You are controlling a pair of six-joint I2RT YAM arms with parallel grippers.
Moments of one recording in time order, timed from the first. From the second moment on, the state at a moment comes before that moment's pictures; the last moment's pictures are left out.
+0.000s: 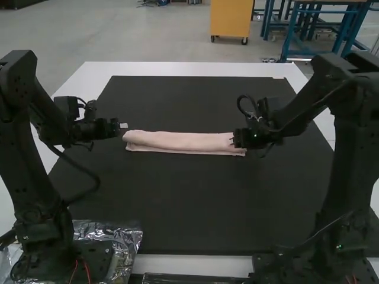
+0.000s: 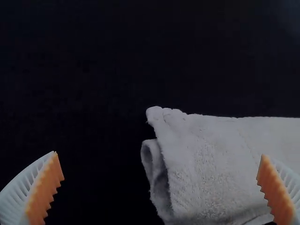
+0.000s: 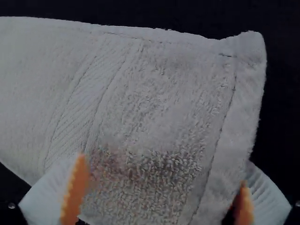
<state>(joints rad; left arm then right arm) 0.26 1.81 0.68 0.54 0.58 -0.07 0.25 1.95 0.89 0.21 -0.31 0.03</state>
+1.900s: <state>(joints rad) 0.26 1.79 0.68 0.58 0.41 0.13 0.64 2.08 1.28 0.12 -0.31 0.05</state>
